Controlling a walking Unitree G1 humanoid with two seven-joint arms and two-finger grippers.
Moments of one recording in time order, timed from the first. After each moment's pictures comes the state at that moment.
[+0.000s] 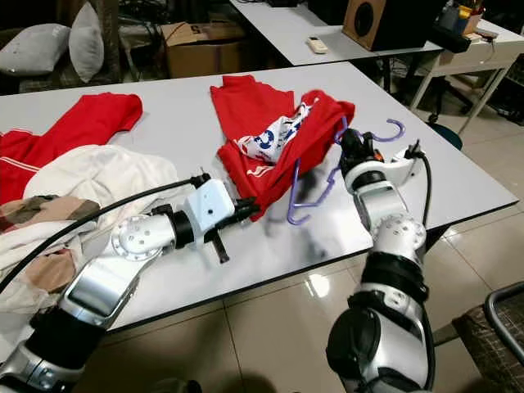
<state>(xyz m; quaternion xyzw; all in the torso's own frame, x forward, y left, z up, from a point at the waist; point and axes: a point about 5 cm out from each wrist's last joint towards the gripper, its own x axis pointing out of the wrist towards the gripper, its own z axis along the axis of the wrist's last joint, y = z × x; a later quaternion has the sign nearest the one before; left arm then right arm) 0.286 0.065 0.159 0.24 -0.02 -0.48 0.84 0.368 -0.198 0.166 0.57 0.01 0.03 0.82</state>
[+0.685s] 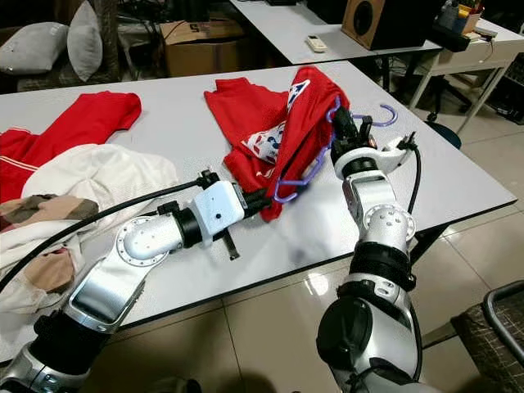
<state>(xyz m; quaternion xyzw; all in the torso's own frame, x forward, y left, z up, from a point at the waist) 0.280 0.053 0.173 0.25 -0.08 -0.47 0.84 0.375 -0.183 0.183 0.65 -0.03 0.08 0.76</state>
